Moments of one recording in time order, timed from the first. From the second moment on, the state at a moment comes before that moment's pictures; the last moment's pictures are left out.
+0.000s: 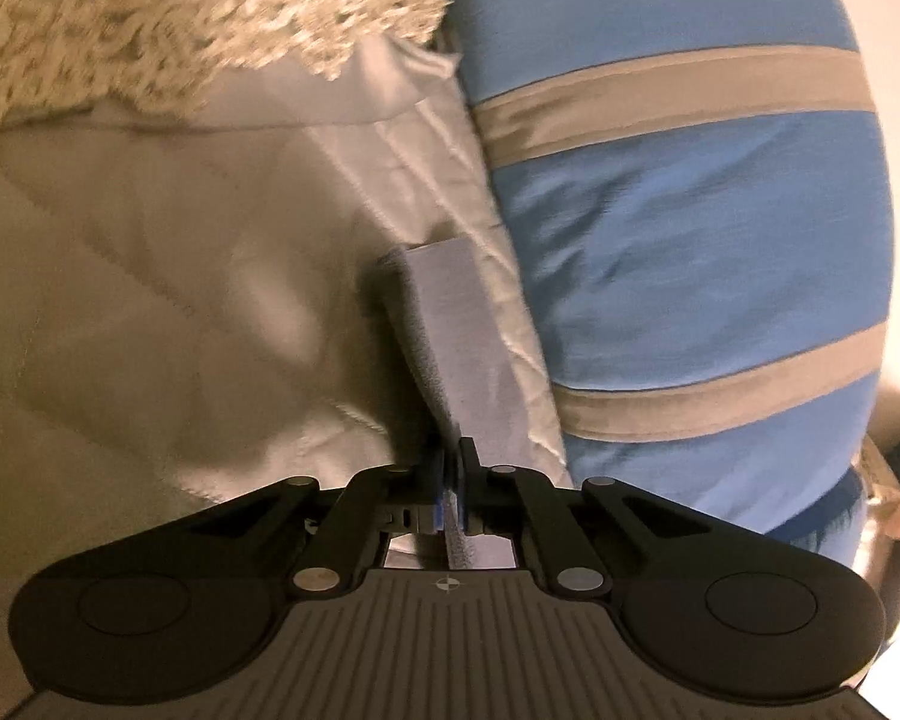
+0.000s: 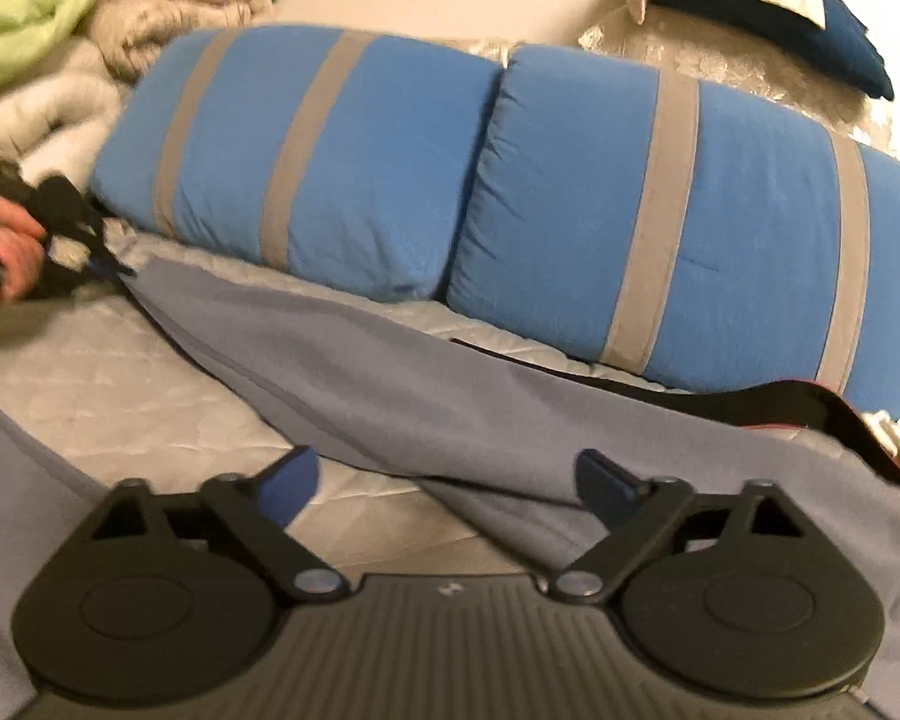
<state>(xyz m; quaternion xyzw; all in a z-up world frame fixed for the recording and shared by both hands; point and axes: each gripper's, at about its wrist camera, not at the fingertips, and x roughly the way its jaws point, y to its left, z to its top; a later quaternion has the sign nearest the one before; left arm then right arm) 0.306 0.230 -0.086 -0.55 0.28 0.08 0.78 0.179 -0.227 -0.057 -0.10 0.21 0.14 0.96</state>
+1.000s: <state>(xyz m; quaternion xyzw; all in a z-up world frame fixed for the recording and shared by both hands) 0.304 0.228 -0.082 -0.57 0.28 0.07 0.77 0.243 -0.283 -0.061 -0.08 0.37 0.15 0.91</state>
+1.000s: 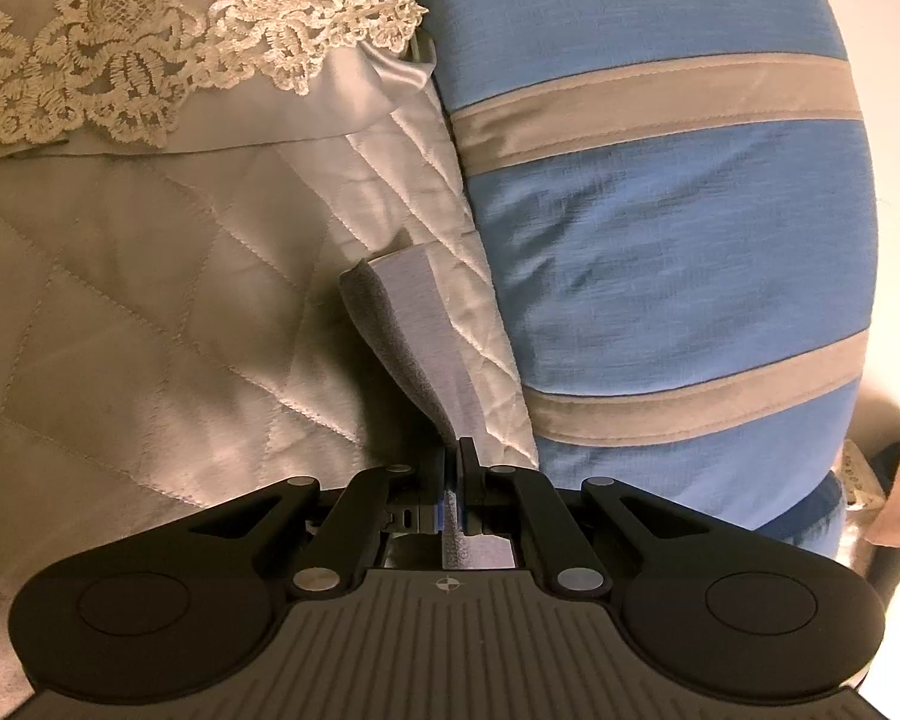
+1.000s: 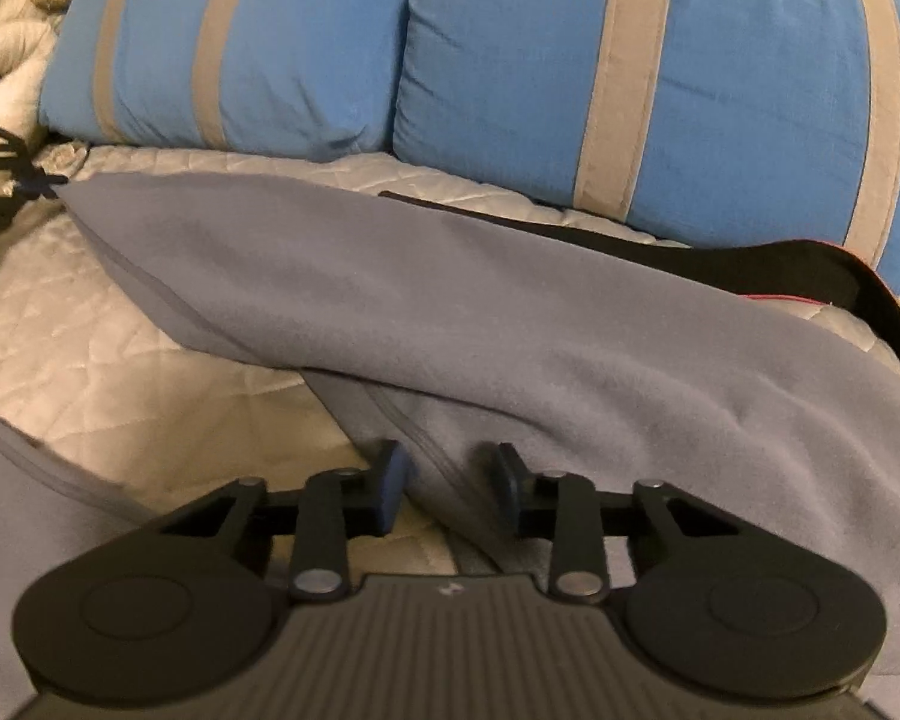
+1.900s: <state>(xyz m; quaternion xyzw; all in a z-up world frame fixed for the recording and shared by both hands) 0.294 0.234 -0.085 -0.58 0.29 0.11 0.76 0.160 -0.262 -0.057 -0.29 0.29 0.21 0.89</state>
